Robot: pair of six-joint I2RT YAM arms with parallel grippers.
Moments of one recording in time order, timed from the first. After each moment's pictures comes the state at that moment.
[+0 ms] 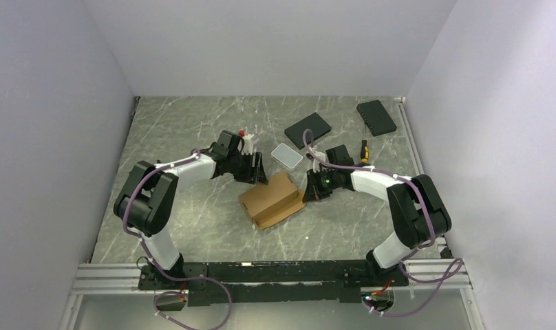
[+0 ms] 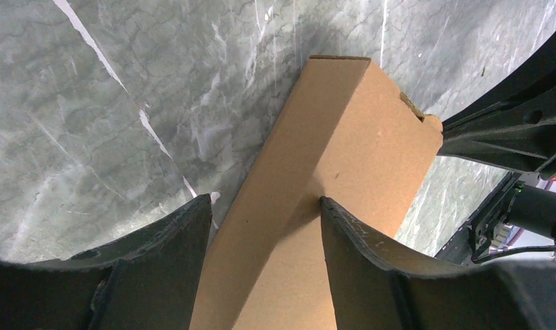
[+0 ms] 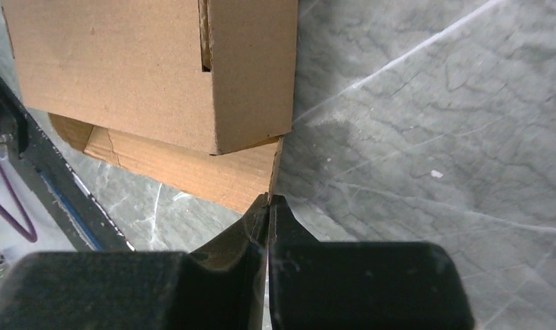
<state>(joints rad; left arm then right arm) -0.47 1.73 1.00 -0.16 0.47 -0.36 0.36 1.58 0.76 -0.24 -0.62 0.10</state>
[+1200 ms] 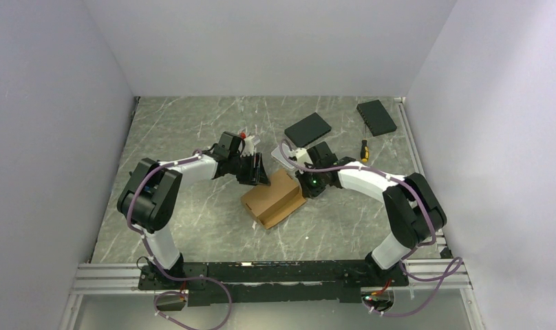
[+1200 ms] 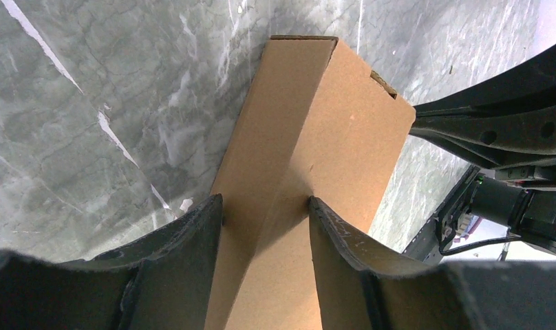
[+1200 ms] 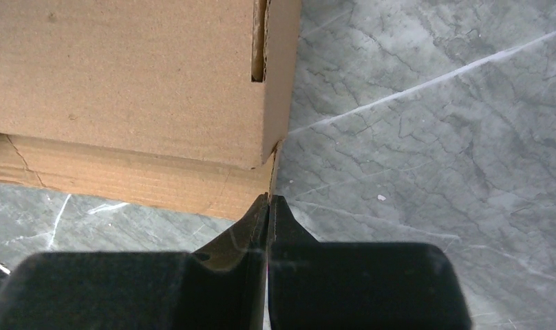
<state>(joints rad) -0.47 1.77 1.00 -0.11 0.56 -0.43 0.53 1.60 0.90 -0.37 -0.27 -0.11</state>
